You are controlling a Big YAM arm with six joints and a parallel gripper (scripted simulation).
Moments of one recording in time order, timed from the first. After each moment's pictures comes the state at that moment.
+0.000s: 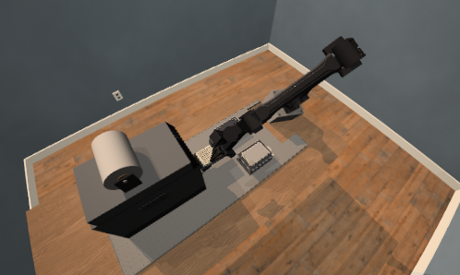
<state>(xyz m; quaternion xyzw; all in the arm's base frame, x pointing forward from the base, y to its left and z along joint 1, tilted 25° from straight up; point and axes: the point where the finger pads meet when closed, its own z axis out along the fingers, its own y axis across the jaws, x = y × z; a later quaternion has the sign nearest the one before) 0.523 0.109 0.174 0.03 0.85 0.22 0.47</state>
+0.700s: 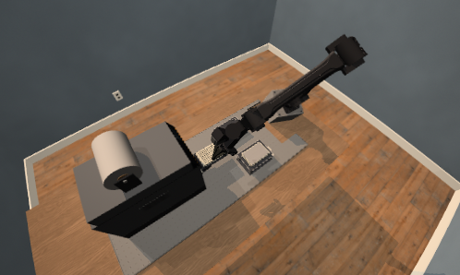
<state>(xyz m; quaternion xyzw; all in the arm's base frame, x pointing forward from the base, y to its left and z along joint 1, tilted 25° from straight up) 0.514 0.104 0.179 0.03 0.85 0.22 0.48</state>
